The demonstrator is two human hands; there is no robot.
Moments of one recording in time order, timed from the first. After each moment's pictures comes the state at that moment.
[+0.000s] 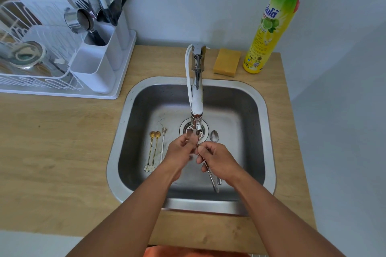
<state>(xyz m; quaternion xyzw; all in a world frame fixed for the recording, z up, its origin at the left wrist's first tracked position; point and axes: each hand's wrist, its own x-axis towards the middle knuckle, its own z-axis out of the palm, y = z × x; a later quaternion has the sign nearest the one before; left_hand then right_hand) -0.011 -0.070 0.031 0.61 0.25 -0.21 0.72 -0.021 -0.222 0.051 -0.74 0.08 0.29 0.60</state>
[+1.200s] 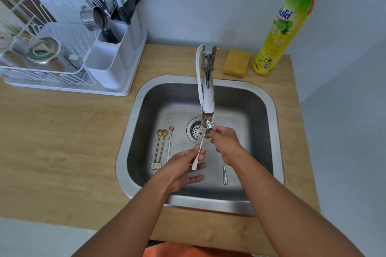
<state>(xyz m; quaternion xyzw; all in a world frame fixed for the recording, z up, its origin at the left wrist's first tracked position) -0.039 -0.049 0.047 0.50 0.33 -0.37 0.71 0.029 -0.201 0.050 -0.72 0.25 0.22 0.61</state>
